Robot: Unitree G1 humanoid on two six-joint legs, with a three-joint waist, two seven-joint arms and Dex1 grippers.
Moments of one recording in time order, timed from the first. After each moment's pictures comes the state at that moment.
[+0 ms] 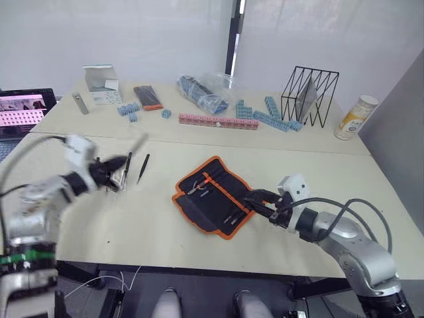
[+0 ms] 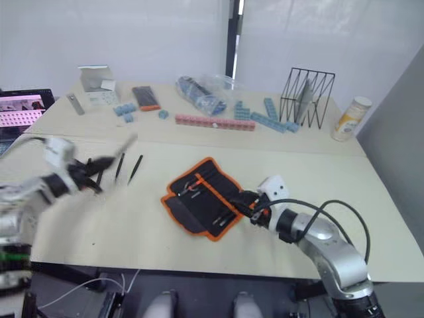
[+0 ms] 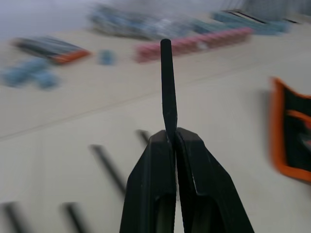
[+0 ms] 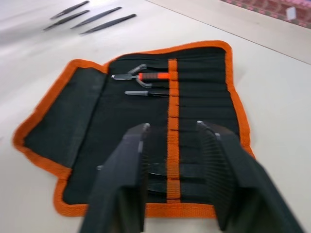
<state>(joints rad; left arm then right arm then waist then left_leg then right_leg) -0.36 0.73 0.20 0.02 -0.51 0.52 -0.85 -0.14 -0.52 0.05 -0.43 0.46 0.58 0.56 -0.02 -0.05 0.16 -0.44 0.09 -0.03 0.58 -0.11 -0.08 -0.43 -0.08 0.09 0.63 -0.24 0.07</state>
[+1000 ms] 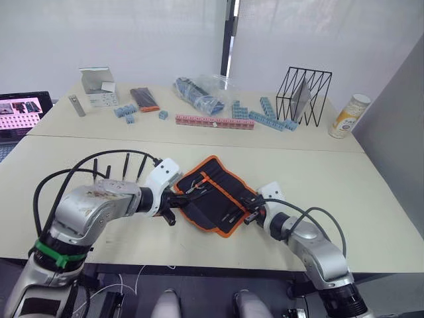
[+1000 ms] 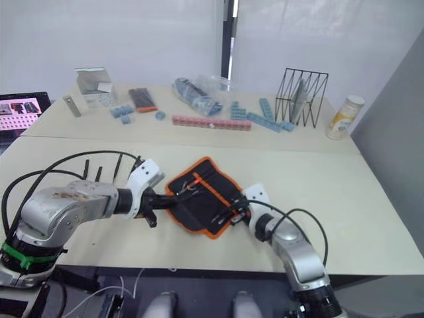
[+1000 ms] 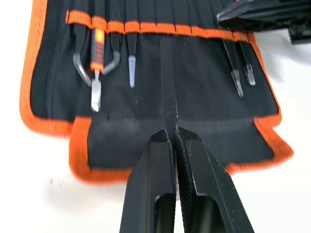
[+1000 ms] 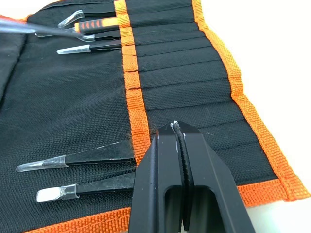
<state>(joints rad) -0.60 0.73 -0.17 -0.36 -0.60 1.27 -0.59 -0.18 -0.30 0.15 -0.25 0.21 0.59 0.37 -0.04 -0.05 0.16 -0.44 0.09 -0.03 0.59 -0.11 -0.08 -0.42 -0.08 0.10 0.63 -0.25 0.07</state>
